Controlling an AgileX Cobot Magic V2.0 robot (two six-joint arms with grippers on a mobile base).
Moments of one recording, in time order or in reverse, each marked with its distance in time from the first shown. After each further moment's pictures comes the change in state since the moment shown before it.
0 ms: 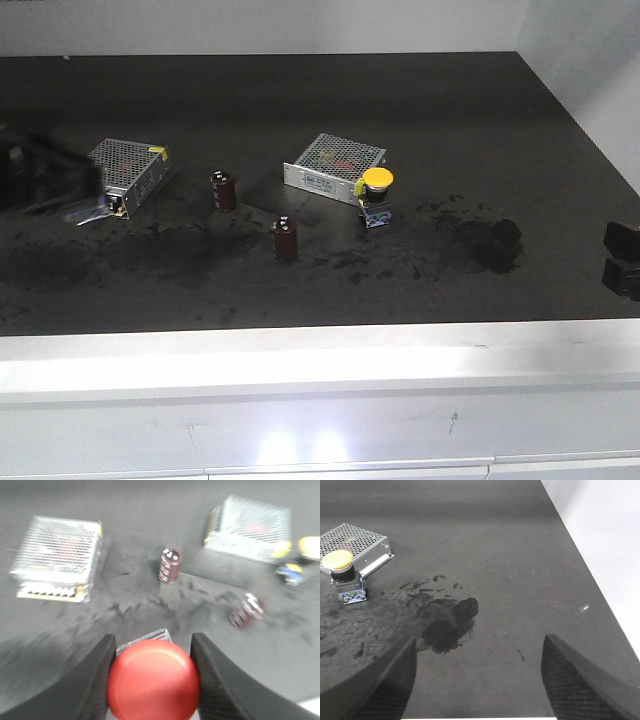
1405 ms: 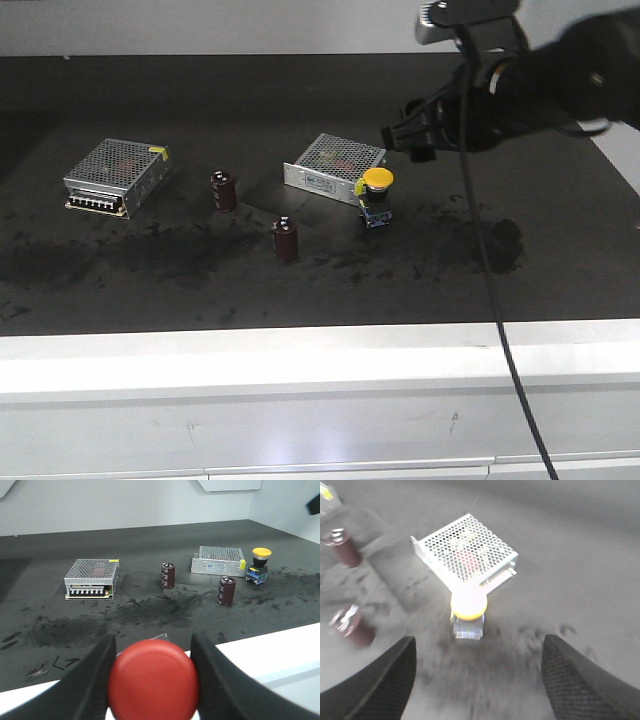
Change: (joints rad) left arm 0.000 -0.988 0.627 0.004 -0.041 0.097; right arm 0.337 0.810 -0.925 0.029 0.435 -0.068
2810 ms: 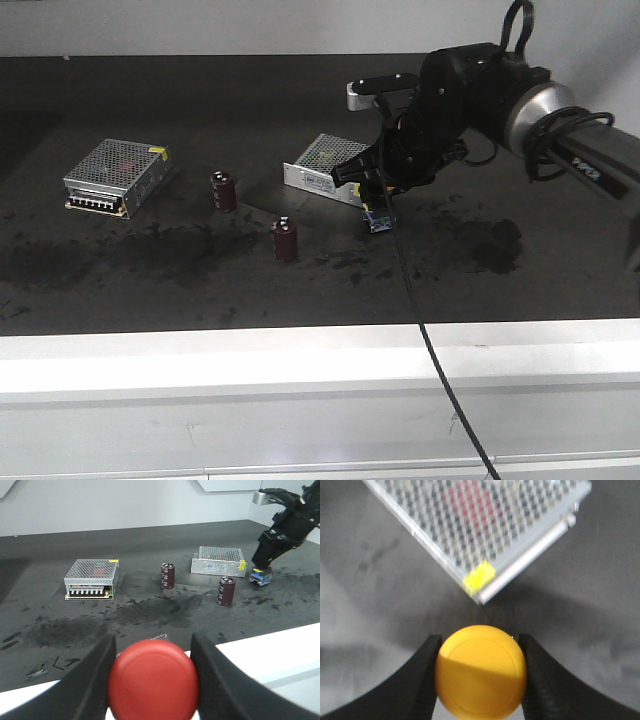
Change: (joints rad) left arm 0.000 0.000 0.000 0.000 0.000 0.000; right arm 0.000 0.434 -0.365 0.061 0.263 0.016
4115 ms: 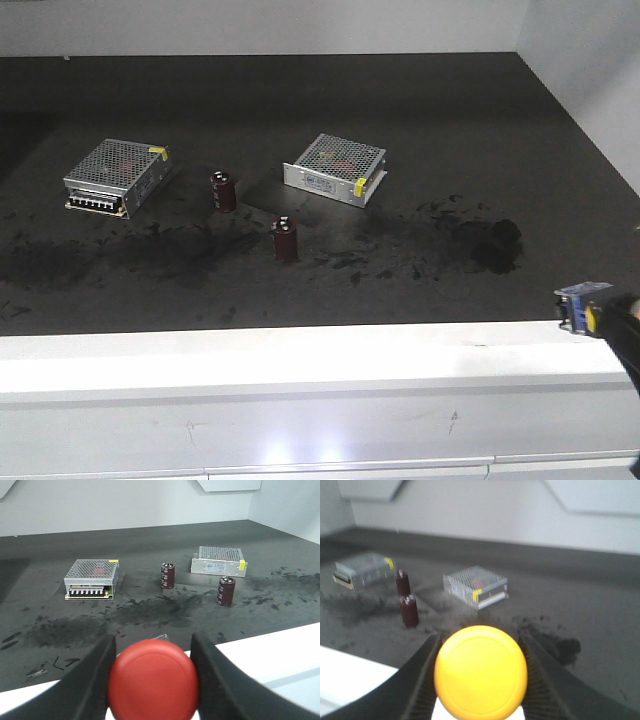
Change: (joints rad) left arm 0.000 0.000 0.000 0.000 0.000 0.001; right arm 0.000 -1.763 1.537 0.016 -0.741 -0.038
